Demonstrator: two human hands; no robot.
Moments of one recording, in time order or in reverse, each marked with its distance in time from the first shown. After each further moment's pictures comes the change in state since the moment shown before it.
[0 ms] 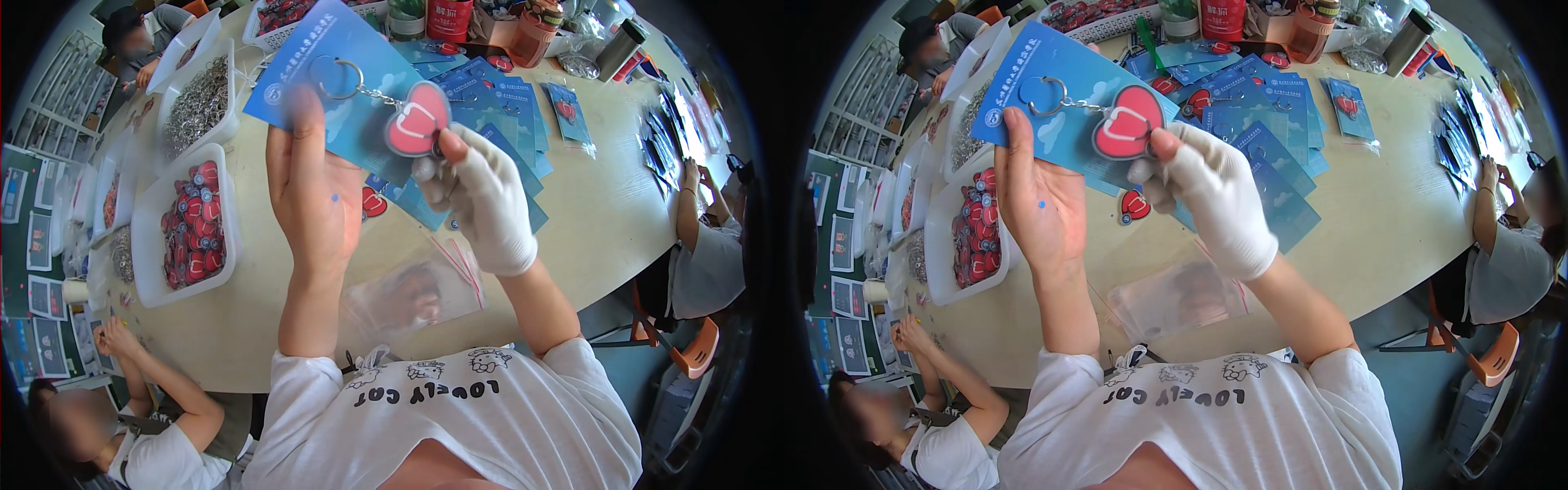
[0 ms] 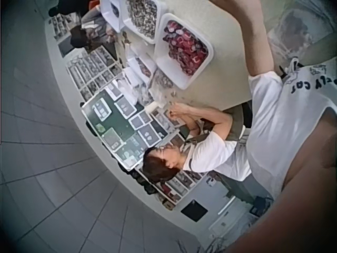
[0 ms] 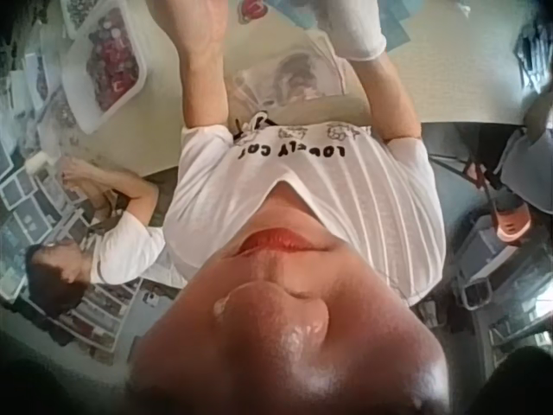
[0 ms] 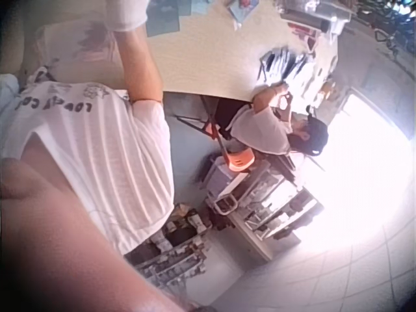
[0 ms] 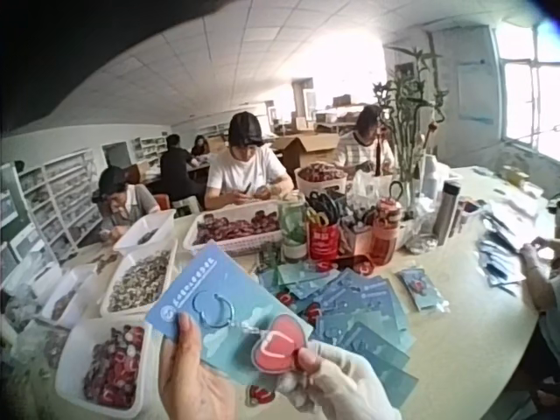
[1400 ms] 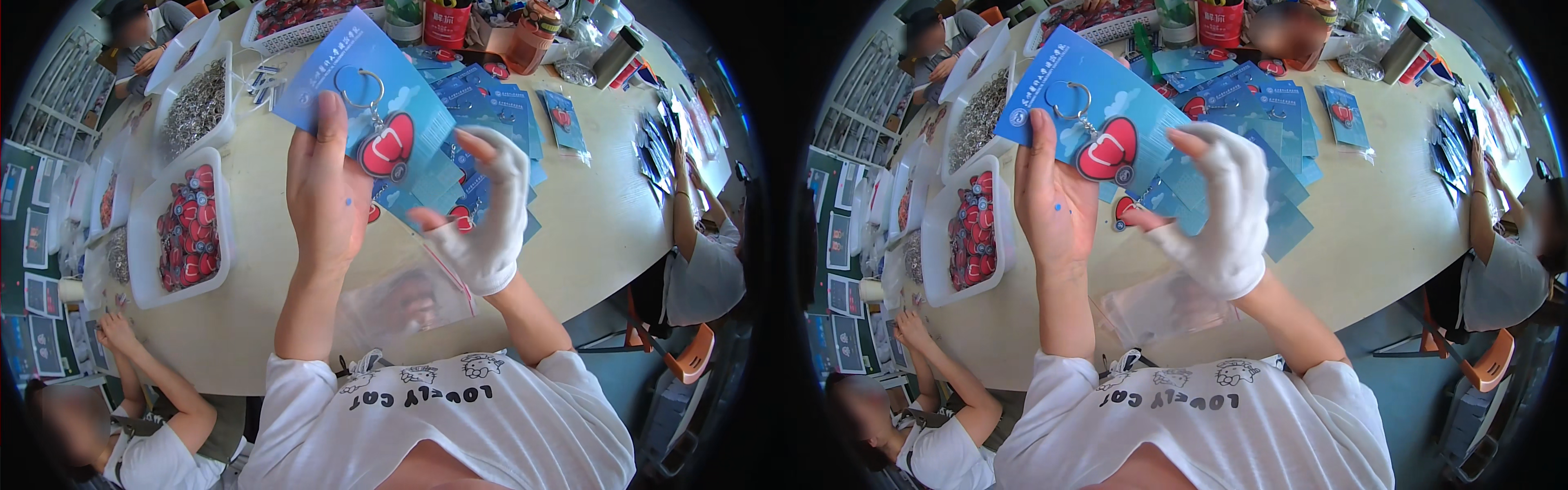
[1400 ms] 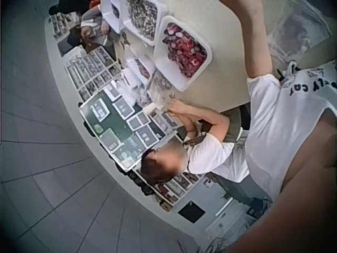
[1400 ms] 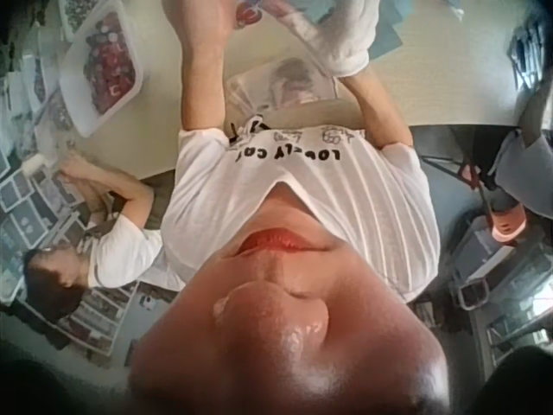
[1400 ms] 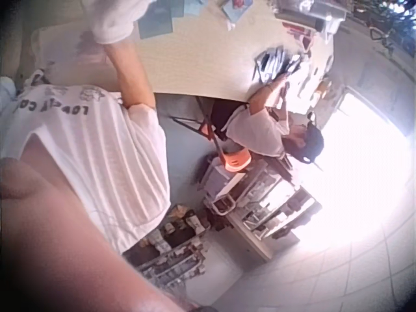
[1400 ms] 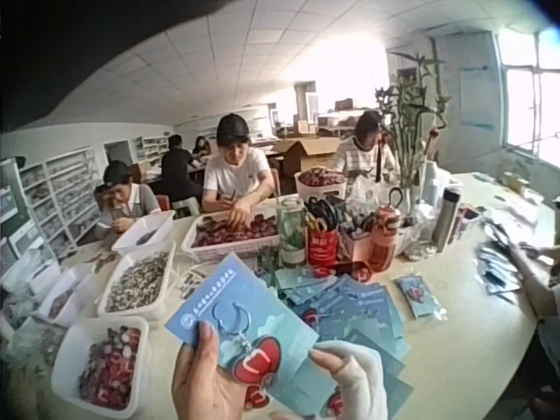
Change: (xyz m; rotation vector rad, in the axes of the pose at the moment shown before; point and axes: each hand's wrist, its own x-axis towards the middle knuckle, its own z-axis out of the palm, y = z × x) left_hand 0.002 -0.015 -0.001 -0.028 -0.068 -0.108; right_hand -0.006 0.021 -0.022 -1.025 0.292 -0.897
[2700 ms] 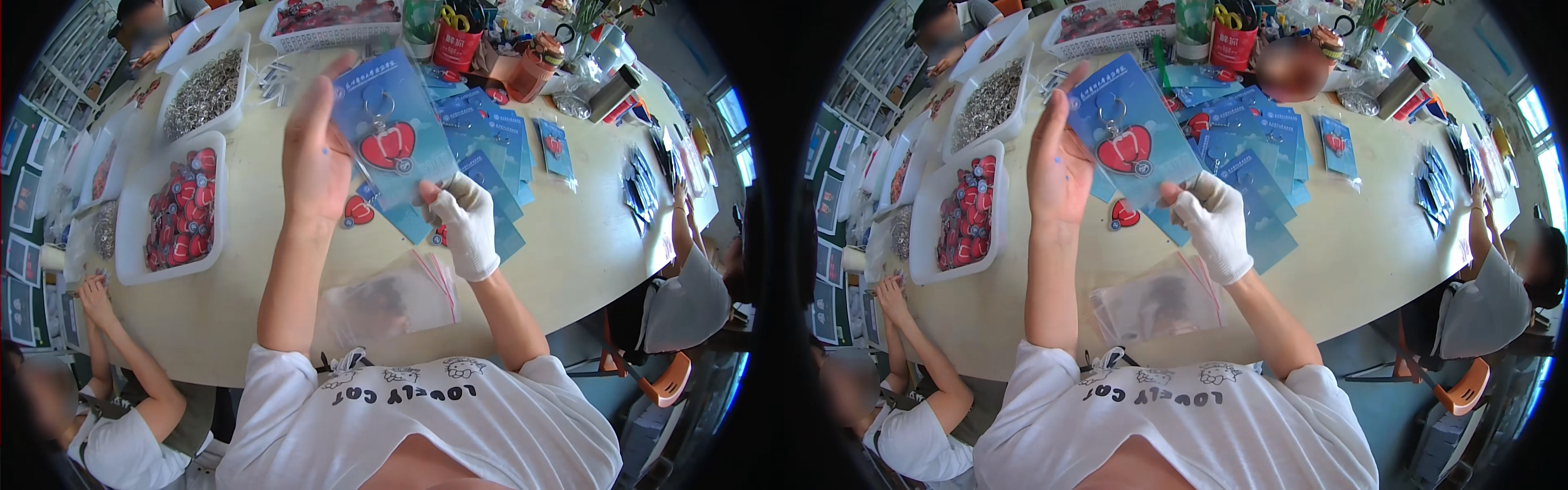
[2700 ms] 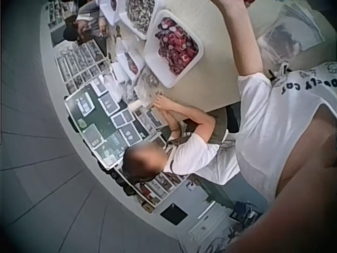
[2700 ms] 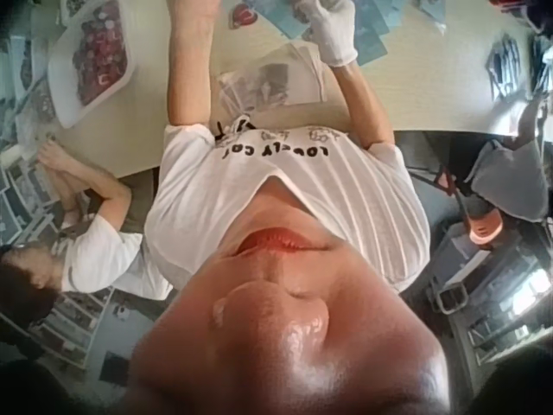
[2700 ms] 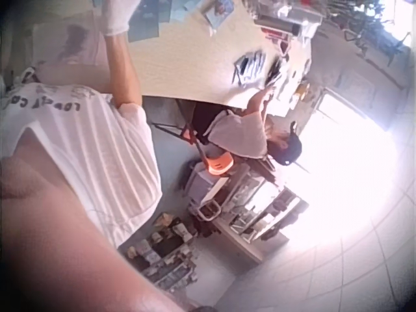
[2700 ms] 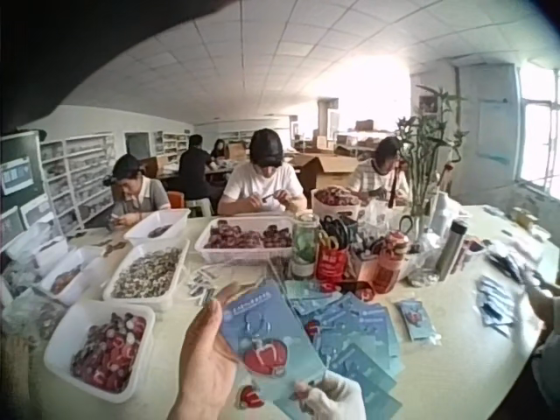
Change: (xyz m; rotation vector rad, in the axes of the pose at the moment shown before) left_hand 0.024 0.002 -0.031 -0.033 -0.004 -0.033; right_hand -0.014 0.020 0.013 0.681 -0.286 0.850
